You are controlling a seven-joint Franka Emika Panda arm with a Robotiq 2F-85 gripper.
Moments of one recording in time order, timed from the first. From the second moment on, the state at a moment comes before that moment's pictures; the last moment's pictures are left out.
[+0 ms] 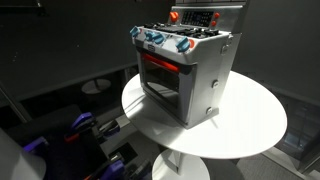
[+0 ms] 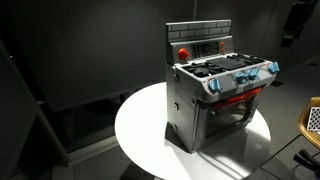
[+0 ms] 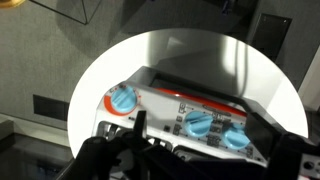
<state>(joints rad) 0.03 -0.39 0.08 -2.27 -0.13 1.89 0.00</state>
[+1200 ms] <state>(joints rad) -0.08 -0.23 0.03 -2.16 -0.34 2.18 0.13</state>
